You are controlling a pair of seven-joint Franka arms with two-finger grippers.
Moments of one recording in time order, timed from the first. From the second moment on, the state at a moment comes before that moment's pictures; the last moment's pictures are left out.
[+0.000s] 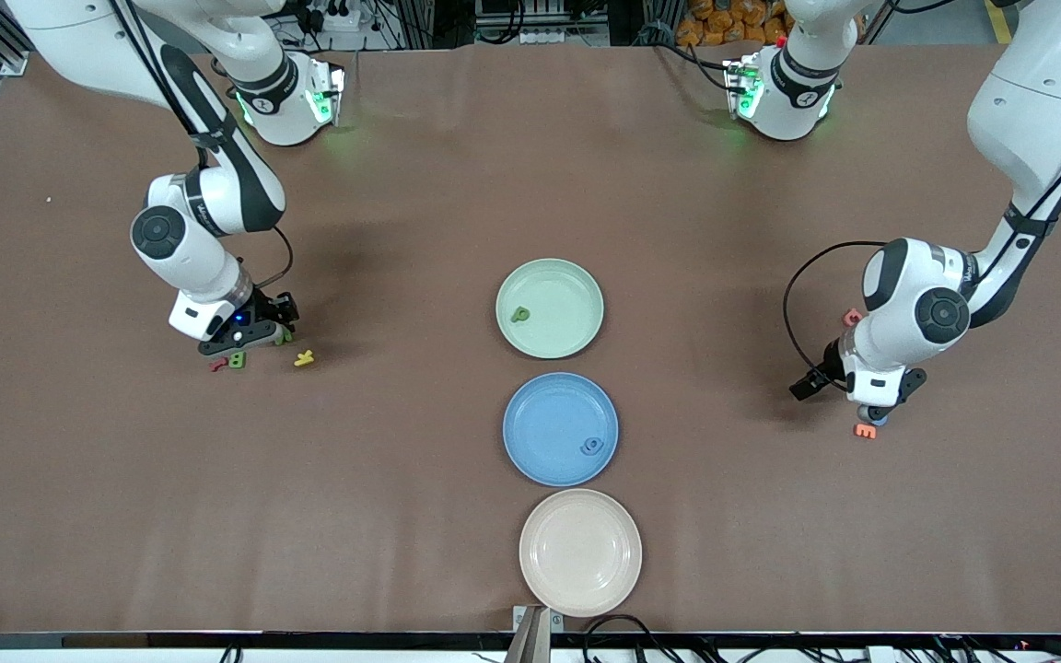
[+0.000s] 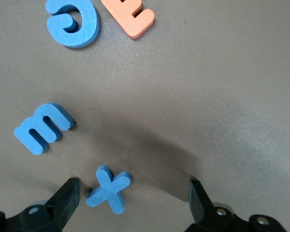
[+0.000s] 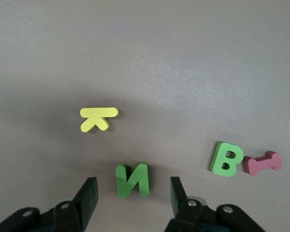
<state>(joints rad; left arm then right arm) 0.44 0.61 -0.47 -2.05 0.39 2.54 -0.92 -0.02 0.28 0.10 -2.43 -0.11 2.75 -0.16</state>
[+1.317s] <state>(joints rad) 0.44 0.56 -0.46 -2.08 0.43 2.55 -0.92 -0.04 0.33 0.10 -2.44 -0.14 2.81 -0.17</state>
